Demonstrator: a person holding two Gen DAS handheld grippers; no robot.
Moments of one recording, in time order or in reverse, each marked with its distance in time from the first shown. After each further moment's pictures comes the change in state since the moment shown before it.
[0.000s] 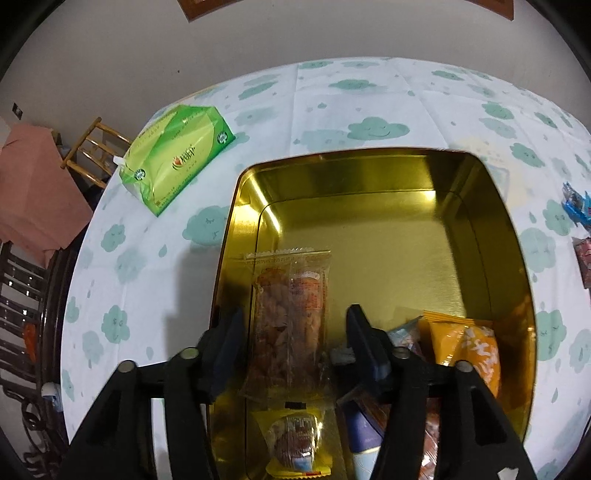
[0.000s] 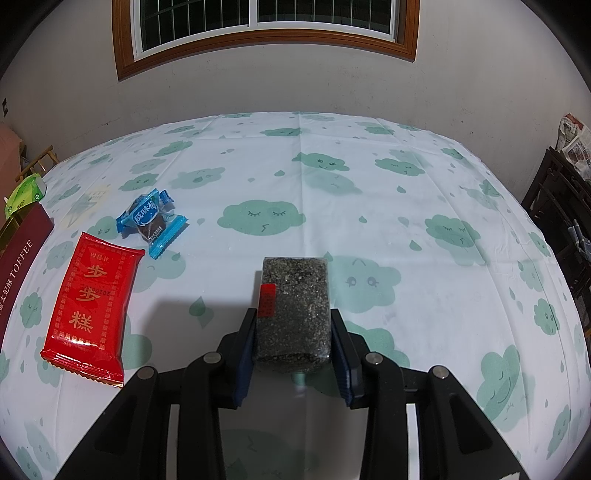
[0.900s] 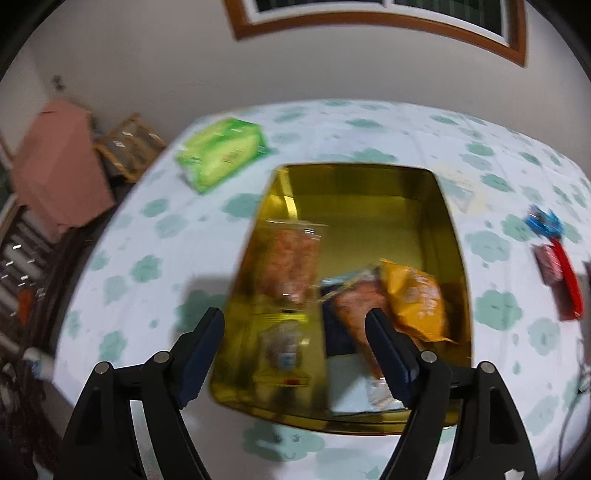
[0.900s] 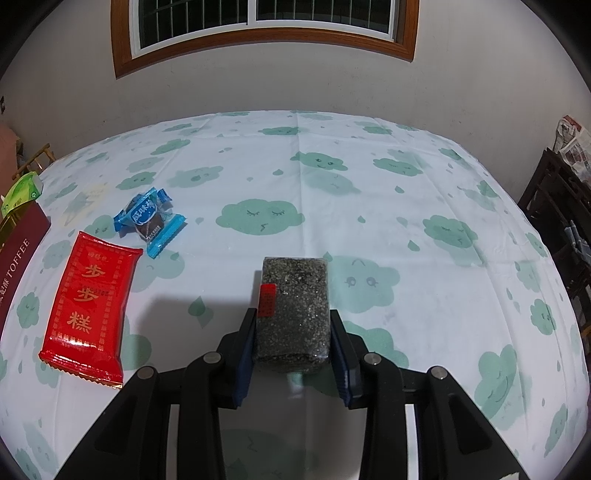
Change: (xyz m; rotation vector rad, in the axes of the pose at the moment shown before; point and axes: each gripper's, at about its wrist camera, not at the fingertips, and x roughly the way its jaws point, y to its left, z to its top) left arm -0.078 -0.007 -0.067 -0.162 -0.149 0.059; right arm 0.000 0.000 0.001 0.003 0.010 -0.017
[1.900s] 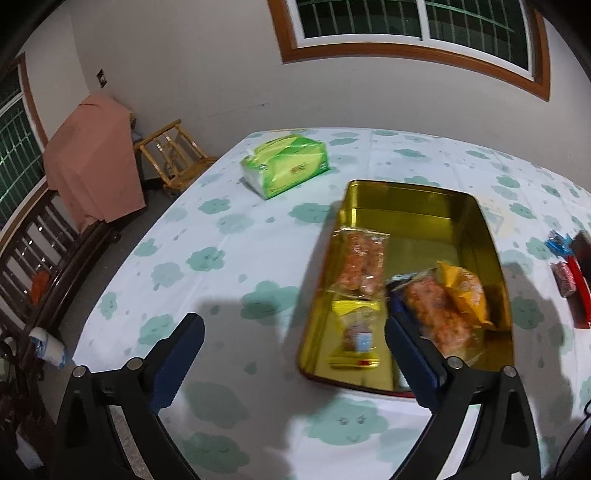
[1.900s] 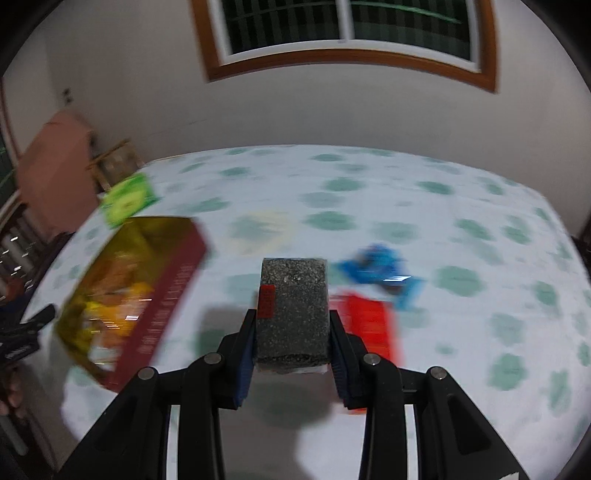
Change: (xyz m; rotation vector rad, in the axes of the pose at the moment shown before) left arm -0.023 0.061 -0.031 -0.096 -0.092 0.057; right arm -0.079 0.175 0.039 -0.122 -0.023 0.303
